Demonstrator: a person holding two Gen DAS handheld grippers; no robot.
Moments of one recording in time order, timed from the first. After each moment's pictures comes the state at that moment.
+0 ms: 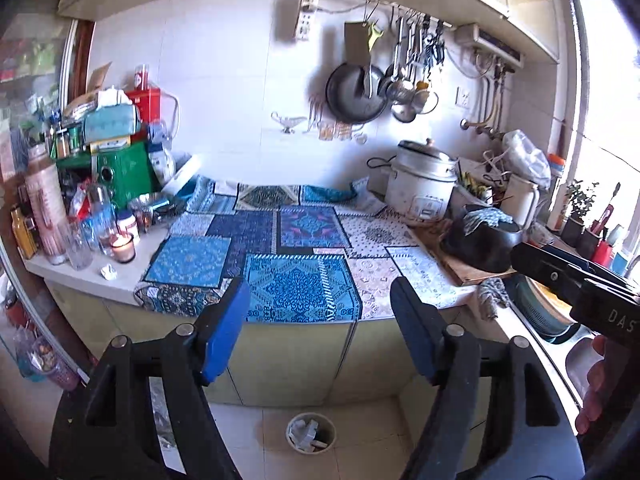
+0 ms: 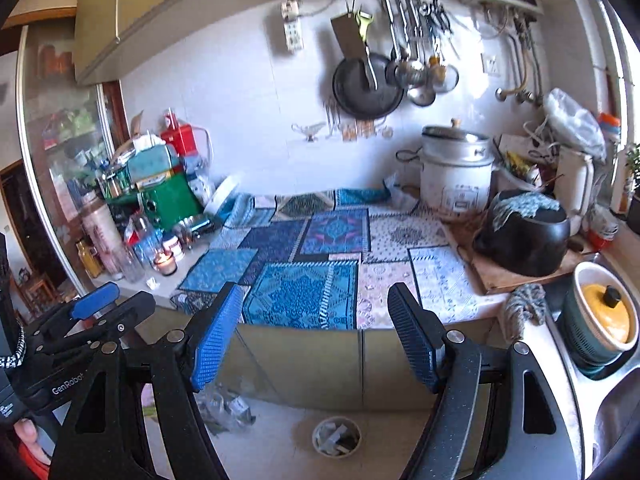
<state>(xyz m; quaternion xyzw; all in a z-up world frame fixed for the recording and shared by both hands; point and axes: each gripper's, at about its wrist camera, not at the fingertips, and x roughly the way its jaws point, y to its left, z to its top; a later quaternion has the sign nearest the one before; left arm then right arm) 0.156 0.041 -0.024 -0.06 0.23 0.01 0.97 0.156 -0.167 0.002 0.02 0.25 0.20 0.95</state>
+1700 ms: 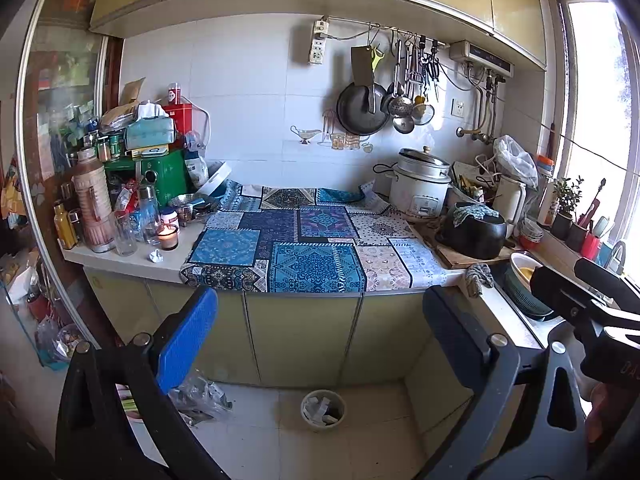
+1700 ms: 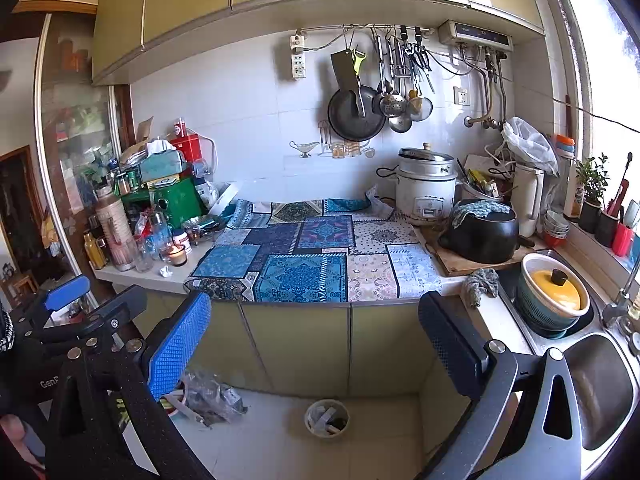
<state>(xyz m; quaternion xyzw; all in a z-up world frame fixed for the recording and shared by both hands) 0.012 0.038 0.001 -0.05 0.23 0.04 0.97 0.038 -0.164 0.025 0.00 0.23 0.16 0.96</state>
